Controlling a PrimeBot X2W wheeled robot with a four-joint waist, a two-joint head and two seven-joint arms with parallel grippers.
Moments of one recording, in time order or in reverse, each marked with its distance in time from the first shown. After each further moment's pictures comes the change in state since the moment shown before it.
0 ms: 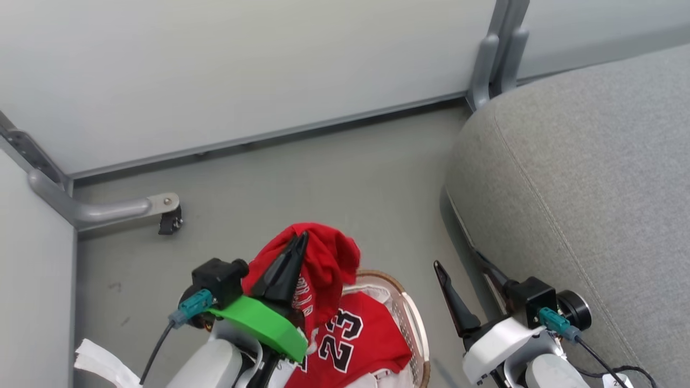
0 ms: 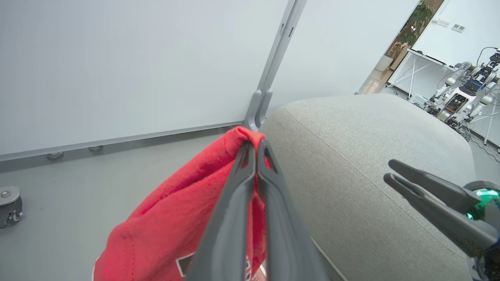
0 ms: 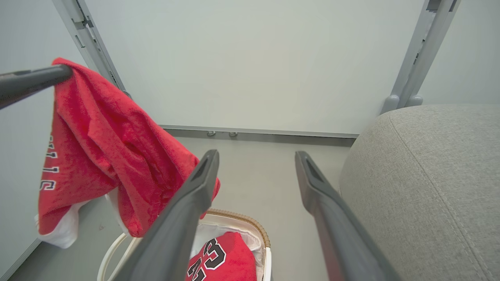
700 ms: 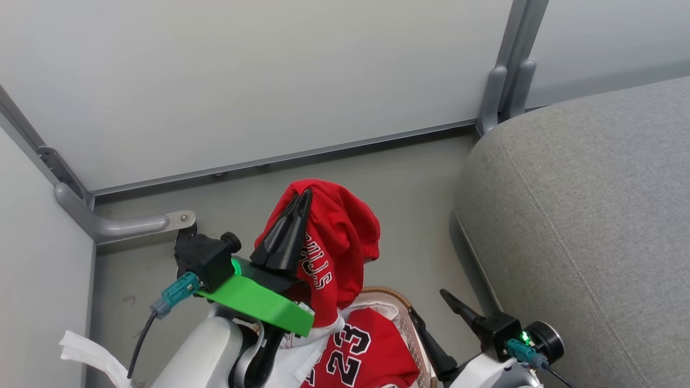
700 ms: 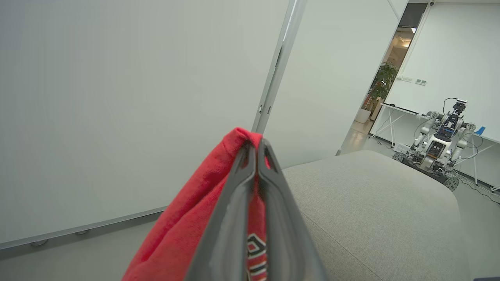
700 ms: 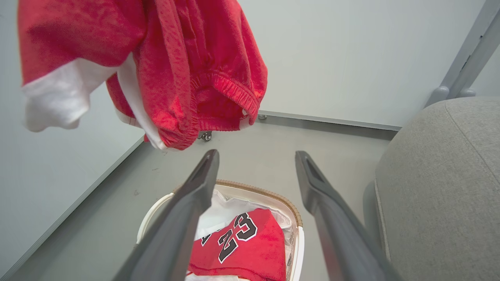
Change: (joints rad) left arm -0.010 -0.025 0.073 -0.185 0.026 0.000 0.000; right arm 0.038 0.000 0.116 0.077 0.008 0.000 0.000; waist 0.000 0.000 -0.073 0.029
